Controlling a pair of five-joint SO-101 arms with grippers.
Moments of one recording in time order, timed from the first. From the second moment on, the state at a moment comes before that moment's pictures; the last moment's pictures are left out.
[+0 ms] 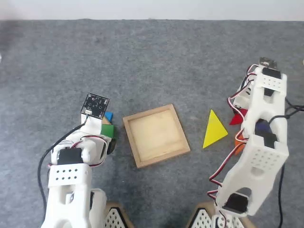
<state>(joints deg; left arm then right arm) -10.2 -55.1 74.2 57.7 -15.1 13.7 32.5 -13.7 76.8 -5.1</state>
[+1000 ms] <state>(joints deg) -10.2 -55.1 74.2 57.7 -15.1 -3.0 17.7 -13.7 92.0 -0.6</state>
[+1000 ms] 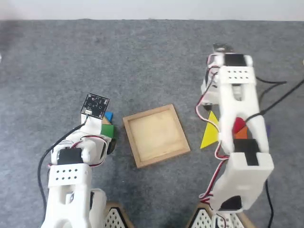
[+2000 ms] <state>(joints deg) -10.2 -55.2 74.8 57.6 -15.1 7.0 31.7 -13.8 84.1 17.8</state>
